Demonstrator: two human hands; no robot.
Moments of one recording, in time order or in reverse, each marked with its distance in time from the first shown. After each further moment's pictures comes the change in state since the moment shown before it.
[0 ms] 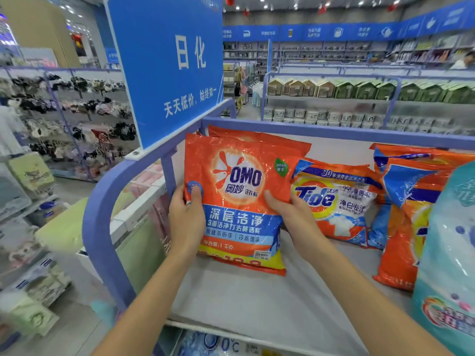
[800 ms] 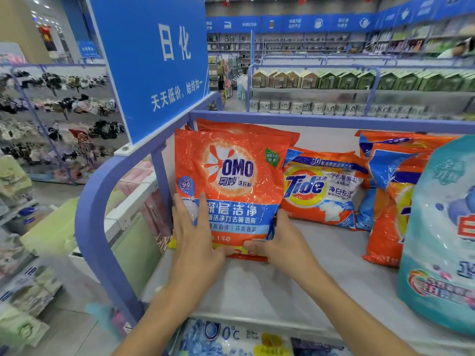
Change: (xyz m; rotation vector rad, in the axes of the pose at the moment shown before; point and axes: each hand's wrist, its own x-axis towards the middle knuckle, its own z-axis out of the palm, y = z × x) left_hand -0.063 -0.017 -0.029 0.693 -0.406 0.334; right_hand -0.050 0.043 -0.004 -0.739 0.088 -0.059
